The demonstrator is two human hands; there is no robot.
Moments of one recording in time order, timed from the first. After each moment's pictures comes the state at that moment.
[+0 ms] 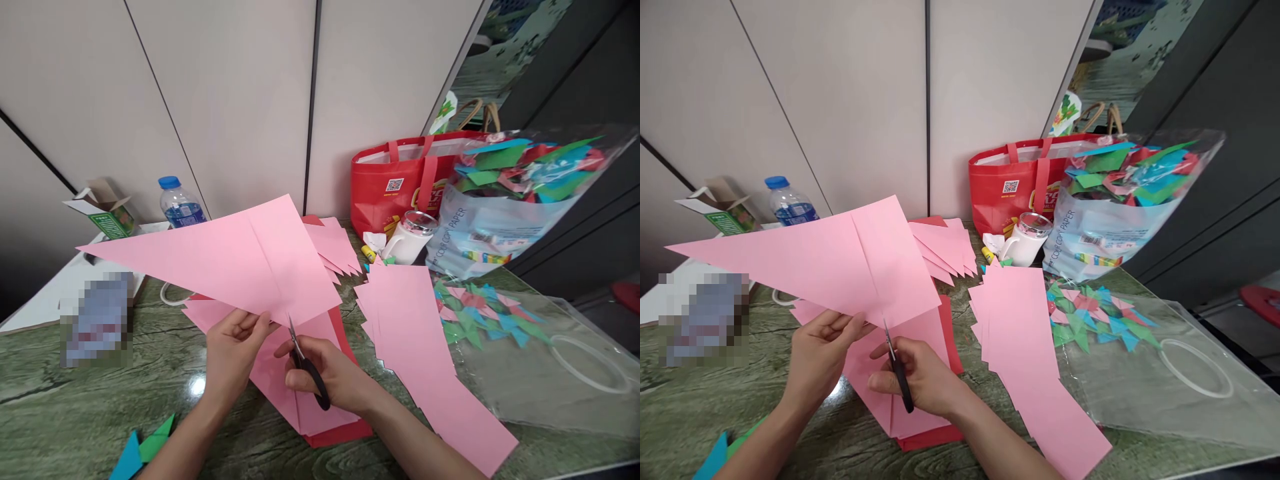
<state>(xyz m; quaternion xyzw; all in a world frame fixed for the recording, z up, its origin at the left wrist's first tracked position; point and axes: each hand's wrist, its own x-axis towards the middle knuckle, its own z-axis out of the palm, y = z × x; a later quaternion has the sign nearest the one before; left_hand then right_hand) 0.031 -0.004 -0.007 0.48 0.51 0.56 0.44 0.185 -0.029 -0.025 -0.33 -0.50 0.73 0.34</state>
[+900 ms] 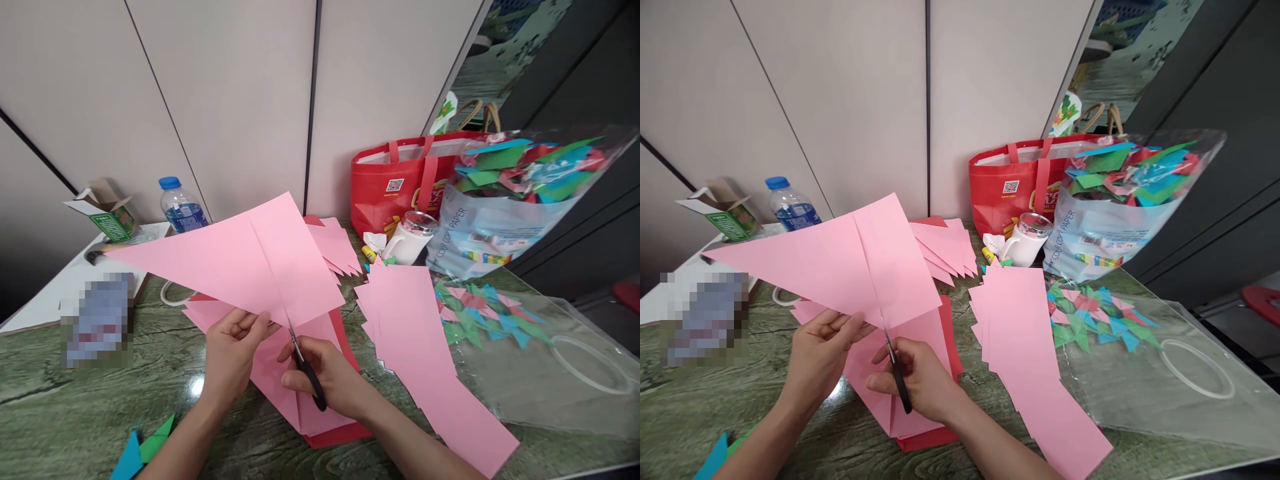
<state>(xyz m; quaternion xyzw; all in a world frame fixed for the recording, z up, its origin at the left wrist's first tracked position) 0.031 -0.003 -0.009 0.42 0.46 0.59 0.52 0.179 -0.031 -0.028 -0.36 -0.51 0.69 0.37</state>
